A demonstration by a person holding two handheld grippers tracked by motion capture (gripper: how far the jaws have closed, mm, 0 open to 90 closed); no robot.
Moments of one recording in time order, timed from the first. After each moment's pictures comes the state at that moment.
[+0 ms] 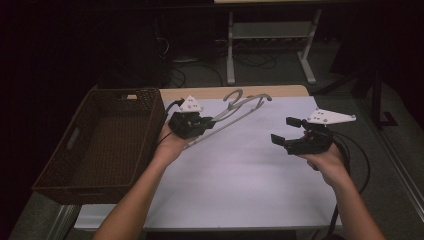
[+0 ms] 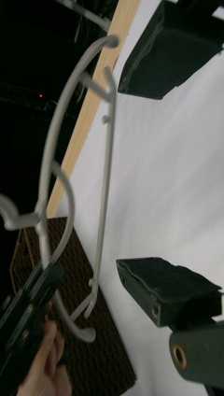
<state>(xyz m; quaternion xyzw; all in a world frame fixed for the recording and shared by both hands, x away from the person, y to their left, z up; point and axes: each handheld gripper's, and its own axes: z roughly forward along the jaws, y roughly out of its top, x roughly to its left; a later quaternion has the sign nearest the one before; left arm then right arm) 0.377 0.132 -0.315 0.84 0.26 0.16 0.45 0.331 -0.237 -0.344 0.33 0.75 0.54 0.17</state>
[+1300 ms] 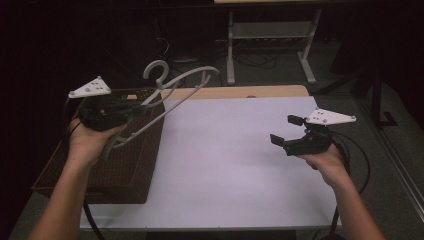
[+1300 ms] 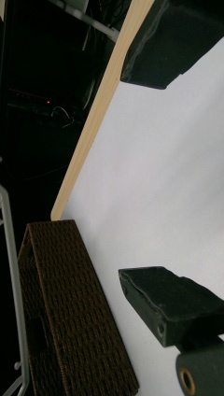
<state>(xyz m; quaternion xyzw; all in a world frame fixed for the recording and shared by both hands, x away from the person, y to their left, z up) 0.331 0.297 -0.231 0.79 0.33 0.20 0.48 0.328 -0.232 -0.339 0.33 0.75 0.54 0.19</state>
